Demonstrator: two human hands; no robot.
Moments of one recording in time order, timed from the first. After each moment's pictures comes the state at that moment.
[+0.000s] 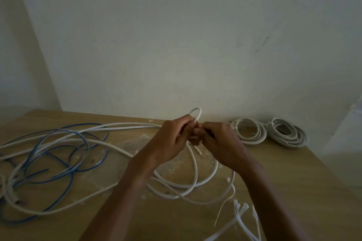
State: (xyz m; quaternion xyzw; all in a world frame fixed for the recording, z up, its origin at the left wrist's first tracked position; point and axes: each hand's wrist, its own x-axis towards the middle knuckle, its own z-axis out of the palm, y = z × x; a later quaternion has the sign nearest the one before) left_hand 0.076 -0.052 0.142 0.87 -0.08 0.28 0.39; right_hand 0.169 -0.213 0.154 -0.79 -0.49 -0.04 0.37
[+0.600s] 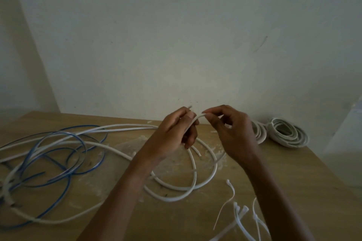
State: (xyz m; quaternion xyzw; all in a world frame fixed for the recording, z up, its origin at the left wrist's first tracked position) left_hand 0.070 -0.072 0.167 0.76 -0.04 0.20 0.61; right_hand 0.177 -0.224 0.168 -0.72 -0.42 -0.11 0.55
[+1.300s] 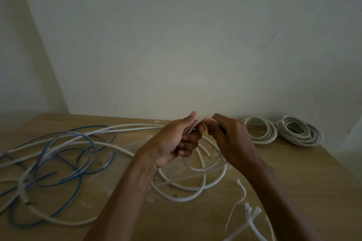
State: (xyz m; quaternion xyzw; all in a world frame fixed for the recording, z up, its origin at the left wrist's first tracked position) left_hand 0.065 -0.061 0.171 0.63 0.03 0.00 0.78; right_hand 0.172 -0.208 0.150 -0.73 -0.49 -0.15 0.45
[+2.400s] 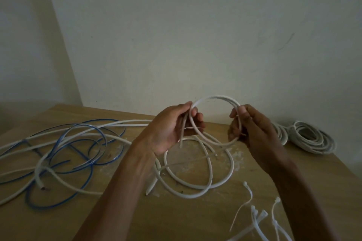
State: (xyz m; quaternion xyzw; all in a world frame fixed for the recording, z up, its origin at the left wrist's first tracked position) left_hand 0.054 -0.043 0.184 0.54 0.05 0.09 0.84; right_hand 0.176 -0.227 0.163 -0.60 -0.42 0.11 0.67
